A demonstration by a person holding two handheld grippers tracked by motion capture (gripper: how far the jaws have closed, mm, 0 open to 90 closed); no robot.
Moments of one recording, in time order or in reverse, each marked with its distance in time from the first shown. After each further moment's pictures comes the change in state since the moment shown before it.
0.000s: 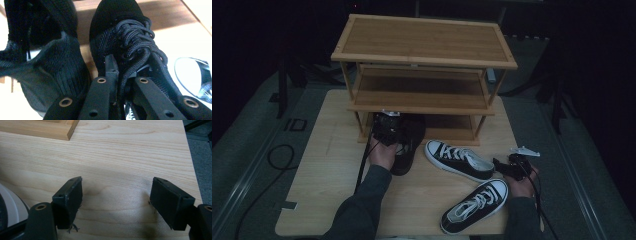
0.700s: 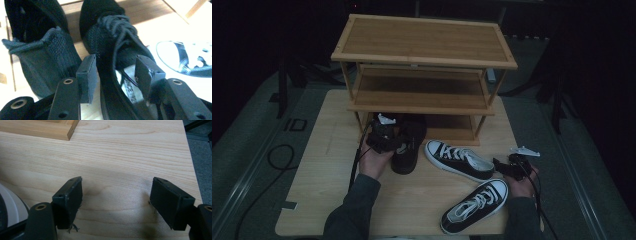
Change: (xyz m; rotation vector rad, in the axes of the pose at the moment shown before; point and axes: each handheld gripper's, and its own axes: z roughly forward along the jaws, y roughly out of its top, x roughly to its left) left arm 0.008 -0.020 -0.039 -0.037 -0.122 0.135; right arm 0.000 0.000 0.000 0.000 0.001 0.001
